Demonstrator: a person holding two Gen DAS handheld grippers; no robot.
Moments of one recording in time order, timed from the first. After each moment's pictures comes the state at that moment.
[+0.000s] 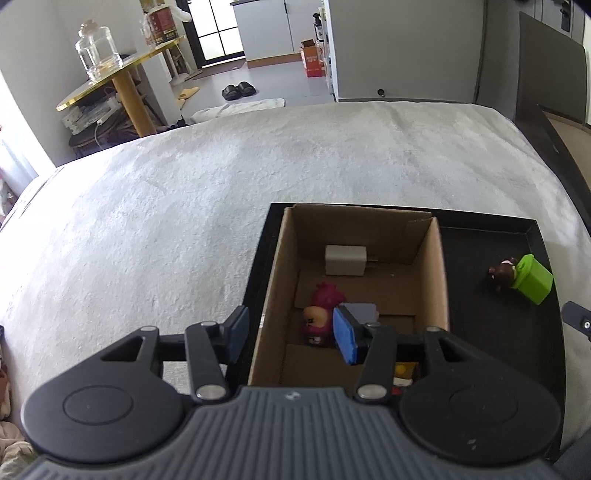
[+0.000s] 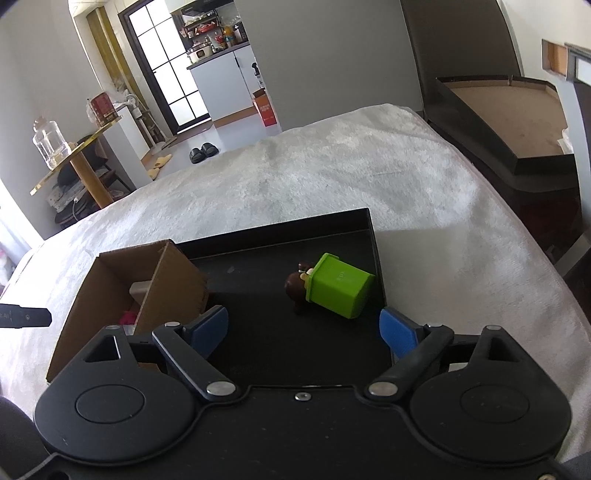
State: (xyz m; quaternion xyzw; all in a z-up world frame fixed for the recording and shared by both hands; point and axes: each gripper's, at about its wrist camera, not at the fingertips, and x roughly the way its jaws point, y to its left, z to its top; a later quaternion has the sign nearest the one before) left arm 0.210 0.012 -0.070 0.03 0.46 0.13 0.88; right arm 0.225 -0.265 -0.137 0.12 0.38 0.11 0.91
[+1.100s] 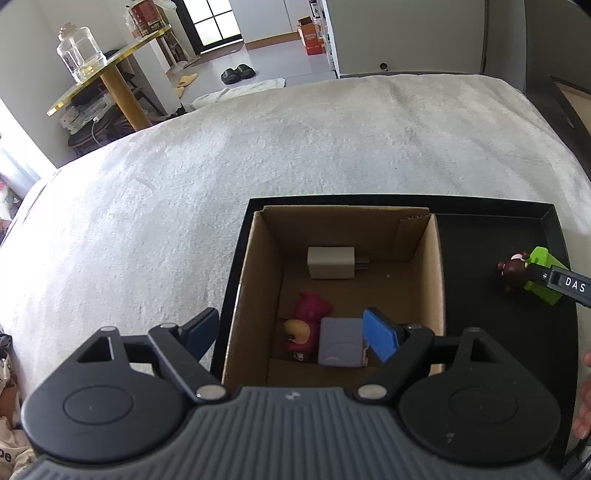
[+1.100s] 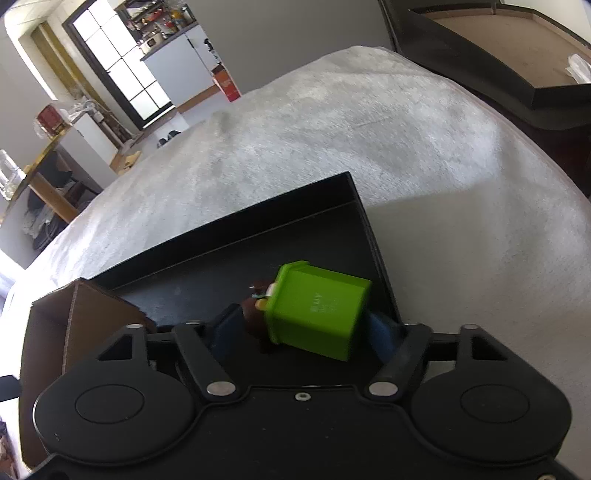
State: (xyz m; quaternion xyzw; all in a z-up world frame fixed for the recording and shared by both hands) left arm 0.253 -0.013 -0.090 0.06 0.50 0.14 0.85; right arm 0.313 -0.262 -0.204 0.19 0.44 0.07 0.87
